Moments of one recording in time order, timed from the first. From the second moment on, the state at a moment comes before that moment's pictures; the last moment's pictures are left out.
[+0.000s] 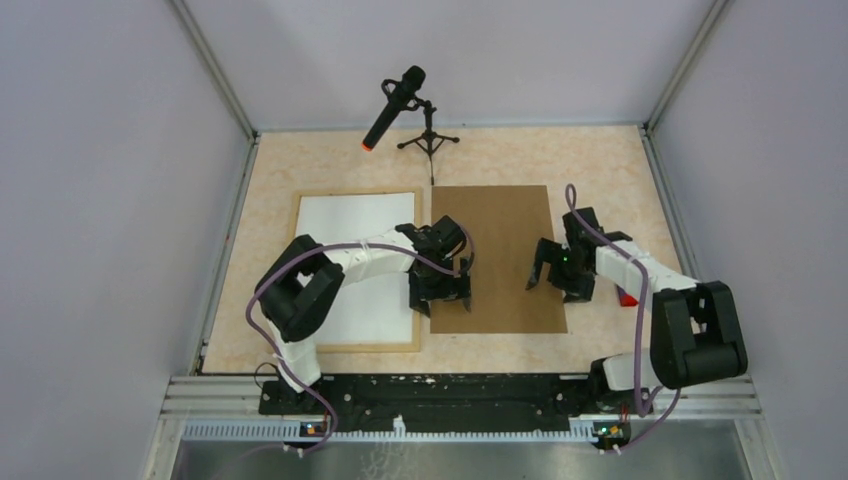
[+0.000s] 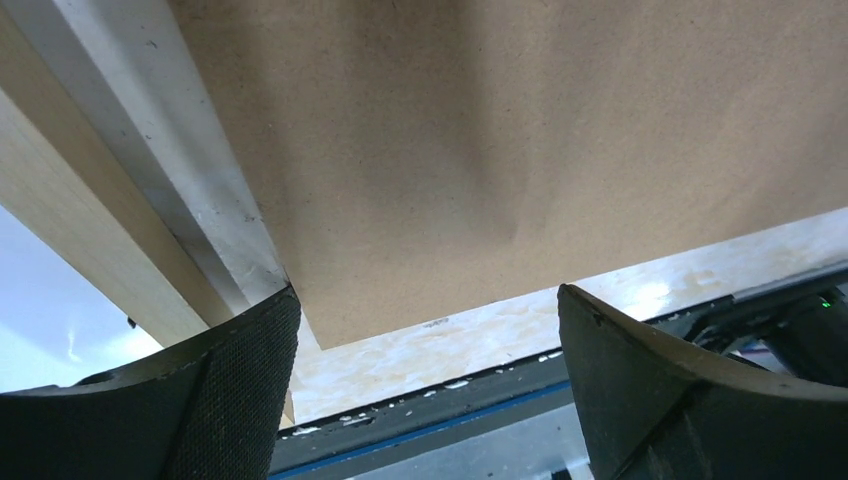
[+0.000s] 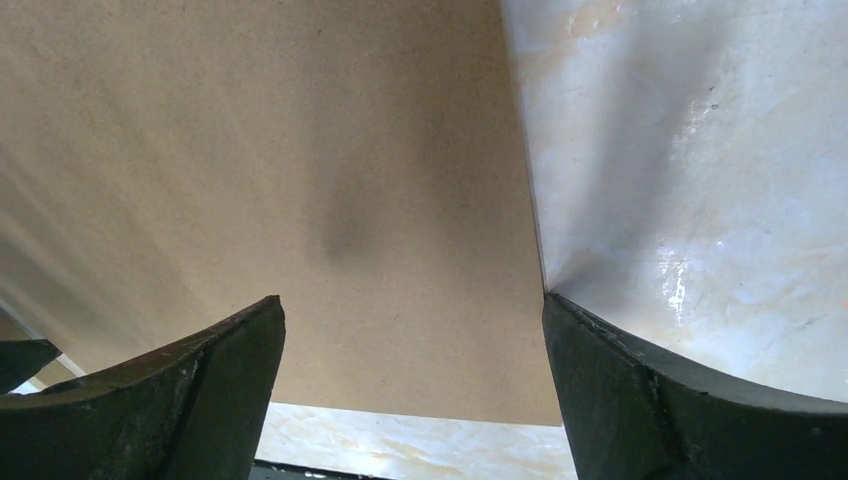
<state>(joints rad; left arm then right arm) -0.85 1.84 1.19 -0.66 0.21 -0.88 0.20 1.41 0.74 -0.61 -0.14 0.50</state>
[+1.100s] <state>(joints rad) -0.80 1.52 1.17 -0.63 0.41 -0.95 0.25 1.31 0.60 -0.28 -0.03 0.54</state>
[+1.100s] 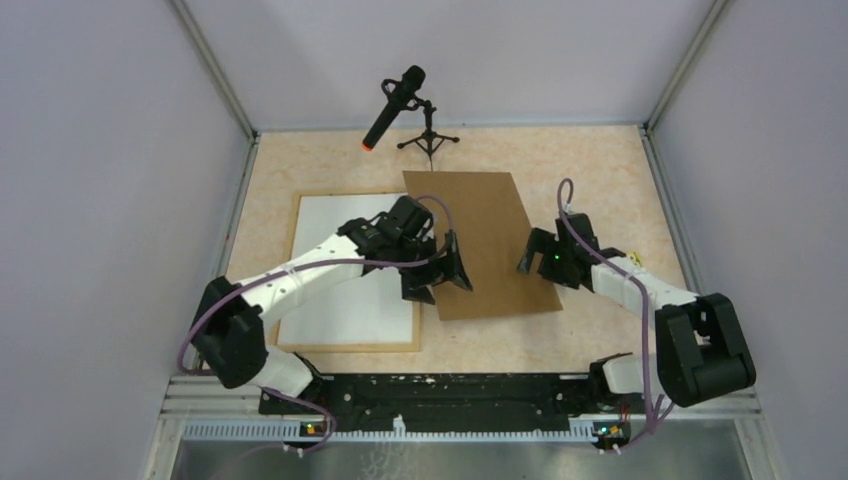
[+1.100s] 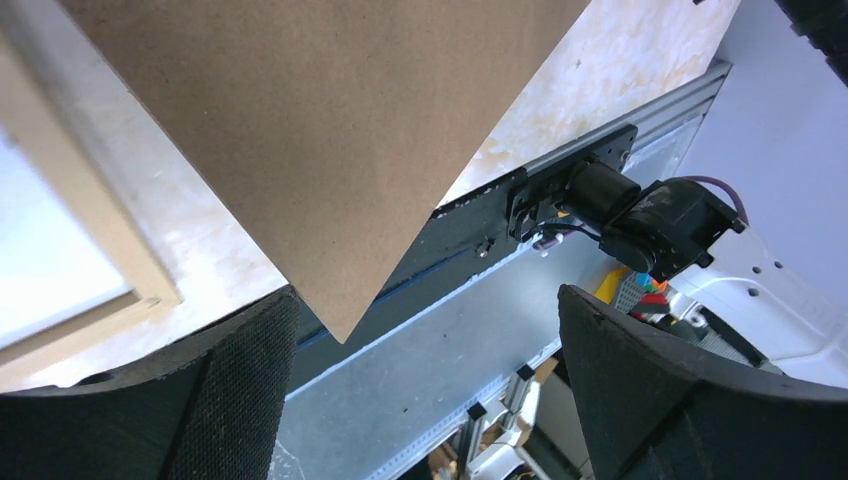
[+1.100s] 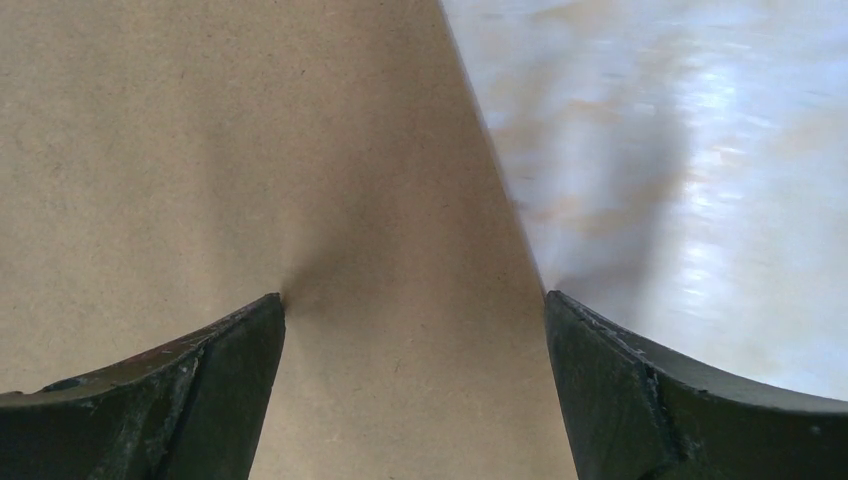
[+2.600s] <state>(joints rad) -0.41 1.45 0.83 -0.41 0.29 -0.68 0.31 1.50 0.66 -0.16 -0.60 0.60</state>
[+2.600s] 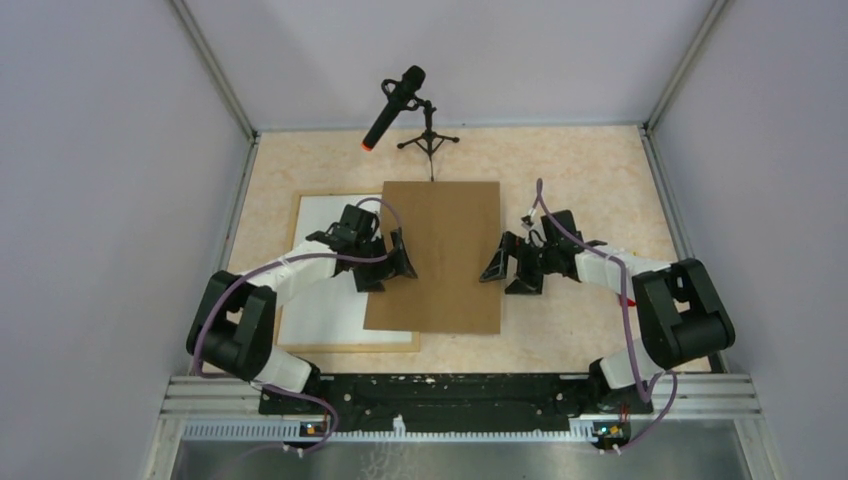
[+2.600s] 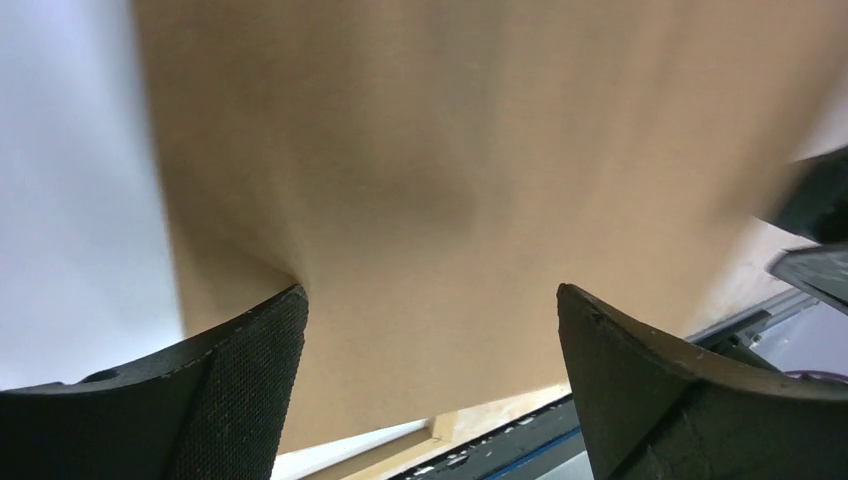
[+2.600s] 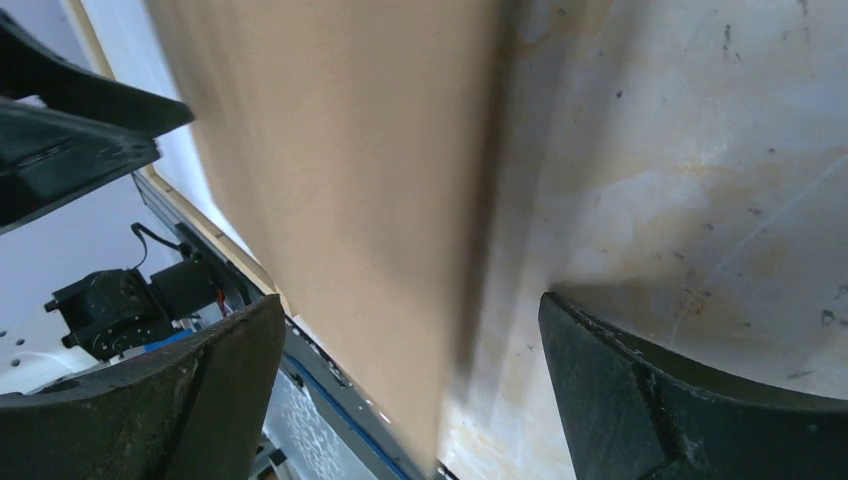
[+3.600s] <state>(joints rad) -0.15 1.23 0.97 -0.50 0.03 -0.52 0.32 1.68 0.50 0.58 -0.88 0.95</state>
